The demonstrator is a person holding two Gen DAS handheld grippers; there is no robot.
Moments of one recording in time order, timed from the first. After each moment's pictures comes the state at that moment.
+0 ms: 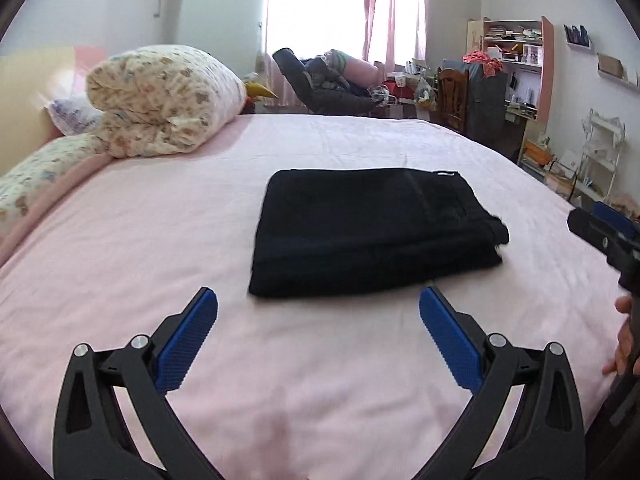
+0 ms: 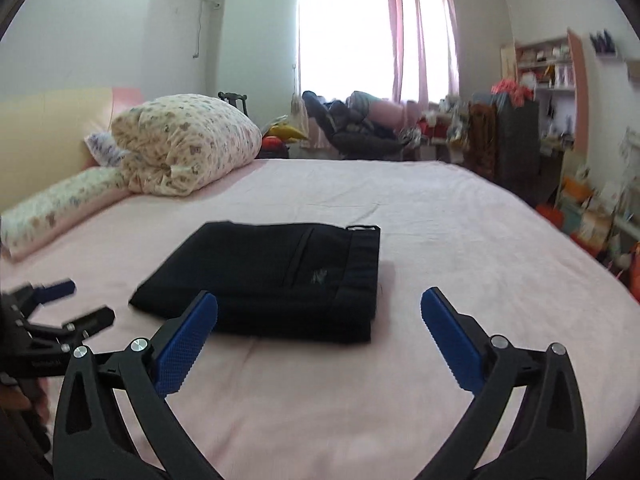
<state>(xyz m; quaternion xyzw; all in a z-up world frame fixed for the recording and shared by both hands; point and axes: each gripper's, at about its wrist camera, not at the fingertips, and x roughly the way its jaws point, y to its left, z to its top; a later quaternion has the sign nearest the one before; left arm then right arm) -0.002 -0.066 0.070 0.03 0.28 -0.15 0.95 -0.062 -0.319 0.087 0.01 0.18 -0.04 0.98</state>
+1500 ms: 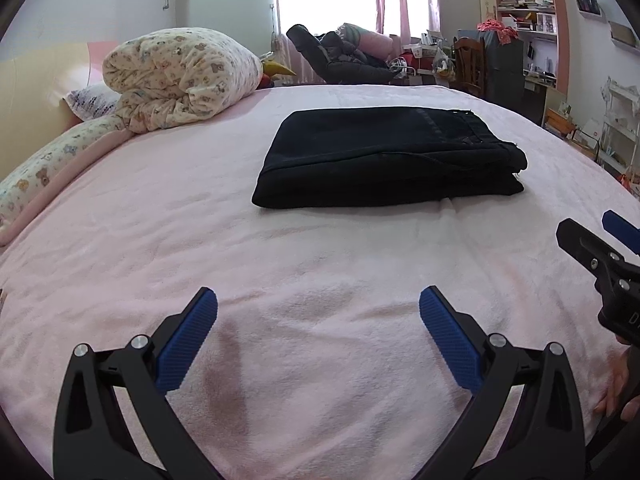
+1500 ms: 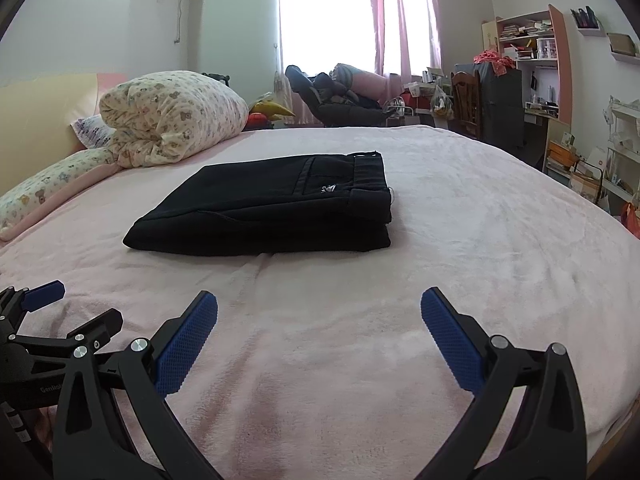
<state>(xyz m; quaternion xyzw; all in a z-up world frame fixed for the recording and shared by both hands) -0.031 -0.077 0.012 0.06 0.31 -0.10 0.94 -0.076 -0.290 0.011 0.04 0.22 -0.06 0.97</state>
